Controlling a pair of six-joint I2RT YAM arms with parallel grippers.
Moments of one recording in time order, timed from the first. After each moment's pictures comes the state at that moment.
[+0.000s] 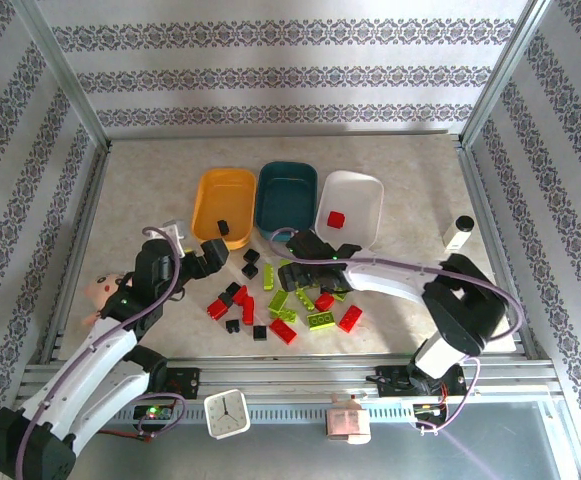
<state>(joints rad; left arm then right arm) -0.35 0.72 0.49 -0.26 0.03 -0.66 0.84 1.63 0.93 -0.39 0.14 0.46</state>
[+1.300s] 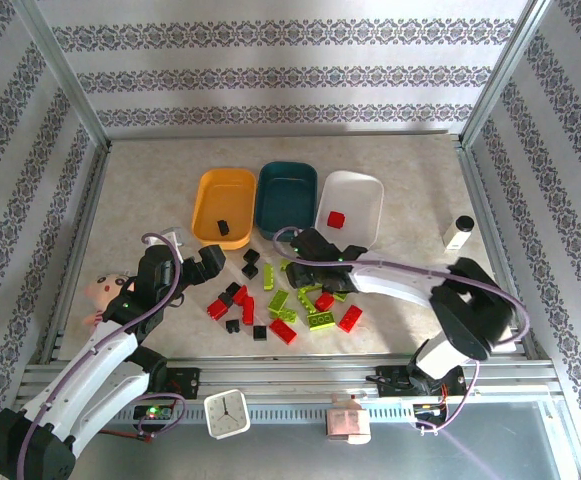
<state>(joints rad) -0.35 0.71 0.45 -0.29 -0.02 -0.68 0.83 1.54 0.88 -0.35 0.12 0.45</state>
